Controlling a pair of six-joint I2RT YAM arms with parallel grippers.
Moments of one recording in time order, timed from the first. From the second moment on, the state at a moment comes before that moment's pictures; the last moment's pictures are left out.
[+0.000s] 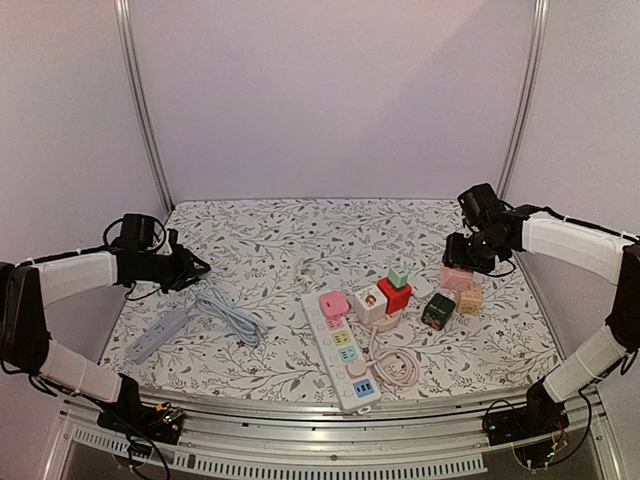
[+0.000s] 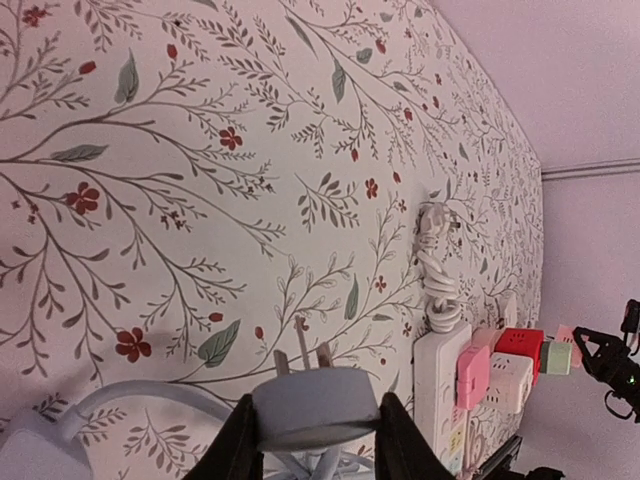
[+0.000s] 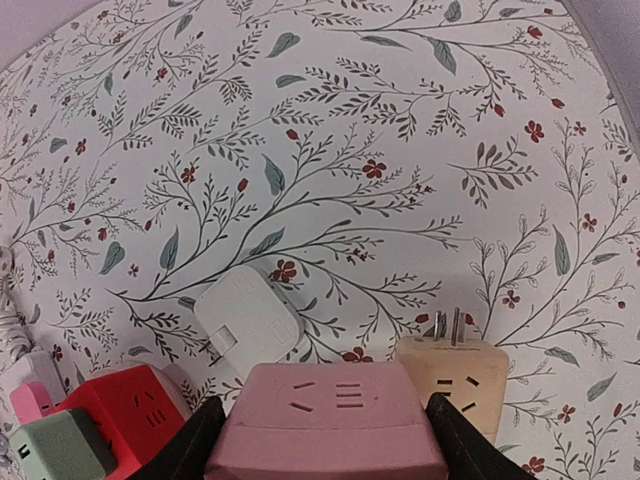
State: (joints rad) left arm -0.07 1.32 0.70 -0.20 0.46 -0.65; right arm 0.41 1.47 1.08 -0.61 0.20 0.50
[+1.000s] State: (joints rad) left arm -0.03 1.59 0.80 -0.16 0.46 -0.59; right arm 0.35 1.82 1.25 -0.58 0.12 0.42
